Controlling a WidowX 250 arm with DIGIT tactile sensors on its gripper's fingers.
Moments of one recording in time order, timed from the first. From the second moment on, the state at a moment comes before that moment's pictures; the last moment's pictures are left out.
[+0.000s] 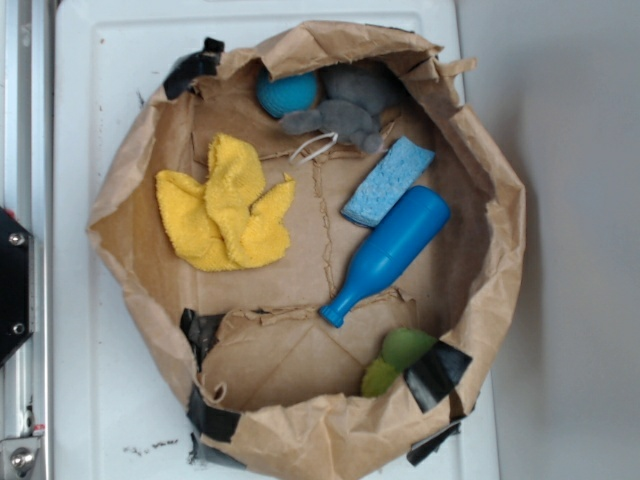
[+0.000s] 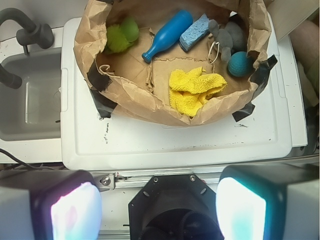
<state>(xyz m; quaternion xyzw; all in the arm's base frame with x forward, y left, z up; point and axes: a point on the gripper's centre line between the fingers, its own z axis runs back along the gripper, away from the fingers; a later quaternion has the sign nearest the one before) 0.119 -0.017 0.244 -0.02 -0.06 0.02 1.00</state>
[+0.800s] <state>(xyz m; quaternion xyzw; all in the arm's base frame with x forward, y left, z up) 0.209 -0.020 0.215 0.01 -0.03 0.07 1.00</state>
